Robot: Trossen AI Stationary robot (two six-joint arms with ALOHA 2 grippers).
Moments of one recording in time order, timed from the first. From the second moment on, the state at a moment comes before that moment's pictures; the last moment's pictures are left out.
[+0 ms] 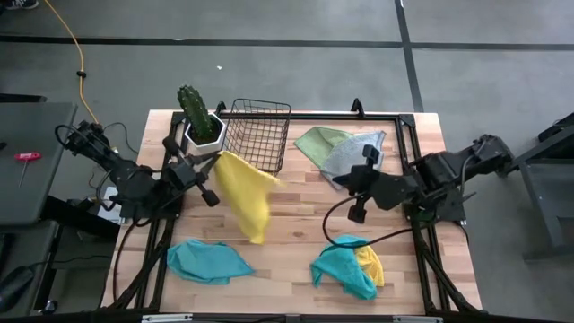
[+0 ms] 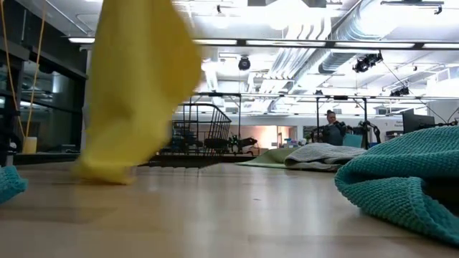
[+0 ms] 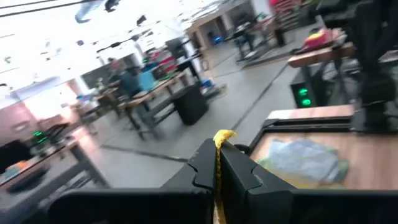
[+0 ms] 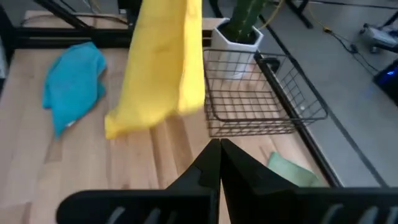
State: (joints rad) left arm -0.52 0.94 0.96 0.05 -1.35 0.48; right arm 0.43 1.33 1.56 -0.97 0.65 0.29
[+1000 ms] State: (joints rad) left arm -0.43 1.33 1.31 -0.70 -0.68 -0.11; right arm 0.29 1.52 1.27 -0.75 0.37 0.26
